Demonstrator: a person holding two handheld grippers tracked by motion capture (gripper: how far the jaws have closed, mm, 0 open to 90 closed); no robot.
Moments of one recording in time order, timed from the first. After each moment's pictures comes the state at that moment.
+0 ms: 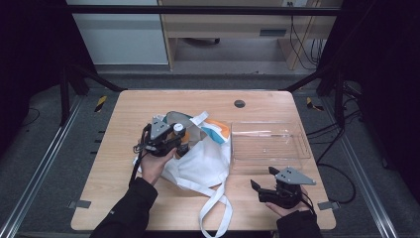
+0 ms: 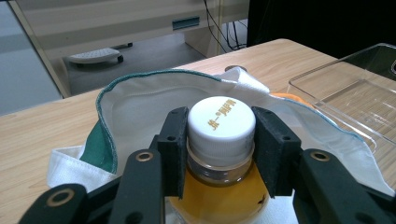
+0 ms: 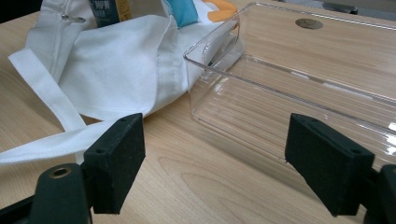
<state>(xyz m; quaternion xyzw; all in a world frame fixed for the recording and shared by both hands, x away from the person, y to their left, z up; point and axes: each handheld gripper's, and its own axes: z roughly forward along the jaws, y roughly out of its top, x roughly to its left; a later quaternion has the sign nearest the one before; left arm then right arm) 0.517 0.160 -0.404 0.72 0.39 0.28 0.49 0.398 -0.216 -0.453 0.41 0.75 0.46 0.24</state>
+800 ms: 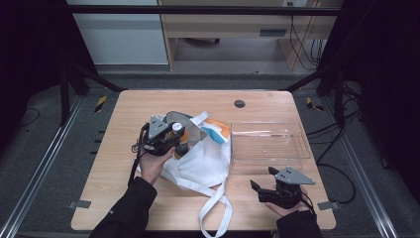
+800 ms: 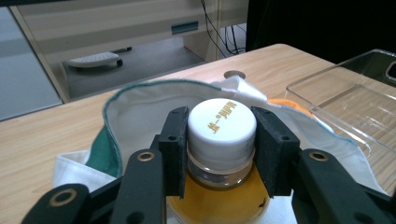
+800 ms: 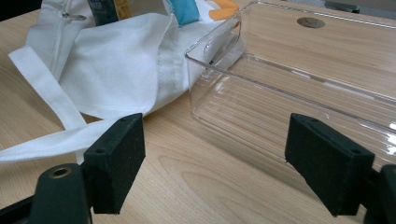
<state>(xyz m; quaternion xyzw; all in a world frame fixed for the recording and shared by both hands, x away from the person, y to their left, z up) 0.513 0.164 -0.394 0.72 0.39 0.29 0.50 0.398 -0.216 -0.454 0.41 0.75 0.46 0.24</state>
